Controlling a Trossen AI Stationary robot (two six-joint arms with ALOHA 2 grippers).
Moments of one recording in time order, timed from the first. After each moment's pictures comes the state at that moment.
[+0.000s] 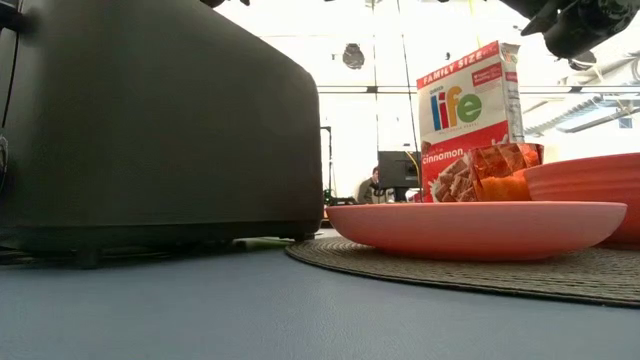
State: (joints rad) left arm 0.00 1.72 1.24 0.79 -0.02 0.20; right arm 0.04 1.25 0.50 1.47 0.08 -0.22
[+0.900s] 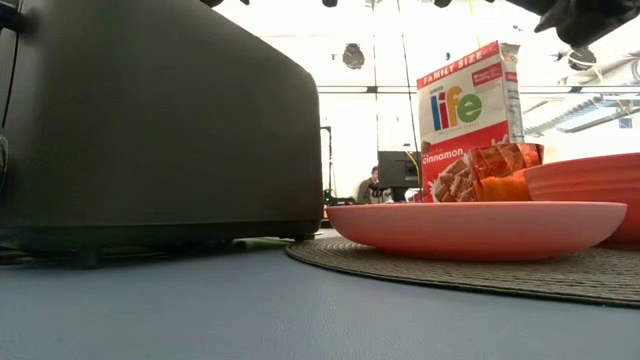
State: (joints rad) left arm 0.00 1.71 1.24 0.79 -0.03 0.07; right arm 0.04 1.13 0.50 1.19 0.08 -0.20
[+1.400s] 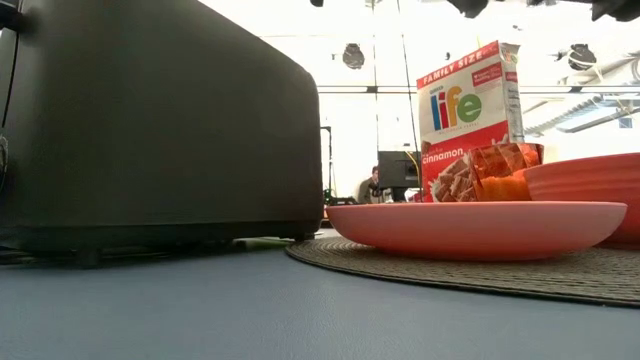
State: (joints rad) left arm 0.02 1.61 1.40 0.24 -0.03 -0.21; right arm 0.04 0.75 0.50 0.44 0.08 -0.20
